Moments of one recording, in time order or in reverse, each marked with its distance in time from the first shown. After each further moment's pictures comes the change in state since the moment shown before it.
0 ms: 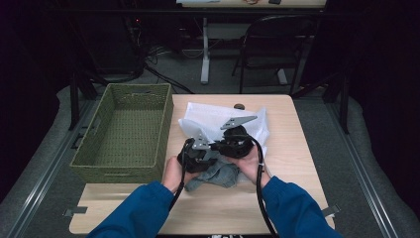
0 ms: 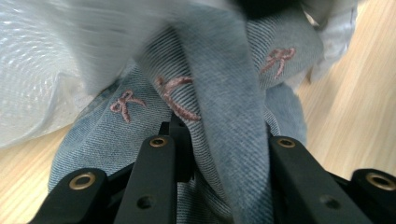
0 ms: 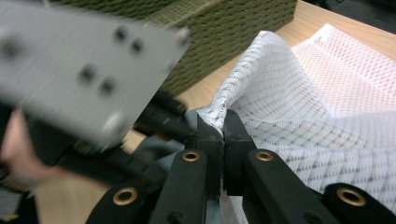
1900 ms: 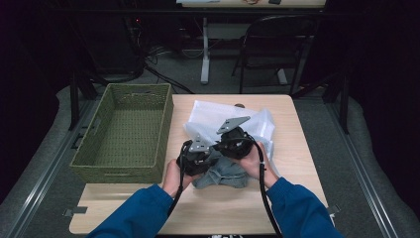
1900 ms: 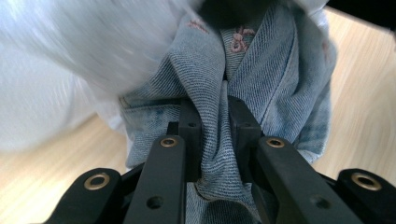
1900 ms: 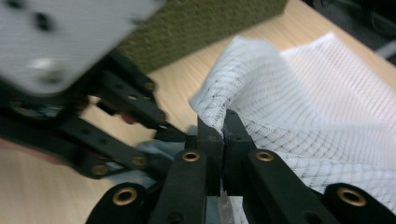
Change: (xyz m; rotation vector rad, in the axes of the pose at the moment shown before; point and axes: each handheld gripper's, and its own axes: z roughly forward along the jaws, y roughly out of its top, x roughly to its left) left arm -0.010 -0.002 -0.009 -0.084 0.007 -0.004; right arm 0.007 0.006 -0.001 0.084 -0.087 -0.202
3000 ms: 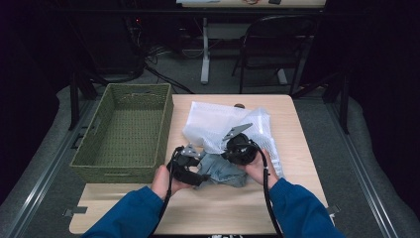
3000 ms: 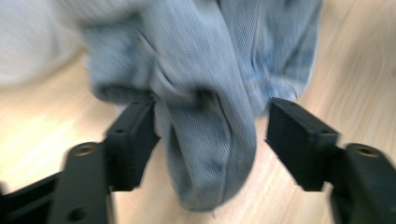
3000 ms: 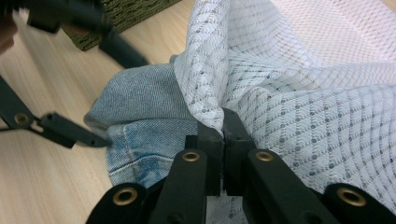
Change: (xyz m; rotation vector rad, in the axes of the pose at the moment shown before) left arm 0.008 -0.037 -0.003 0.186 -0.060 -0.035; right arm -0.012 -0.034 0.016 0.134 -0.017 0.082
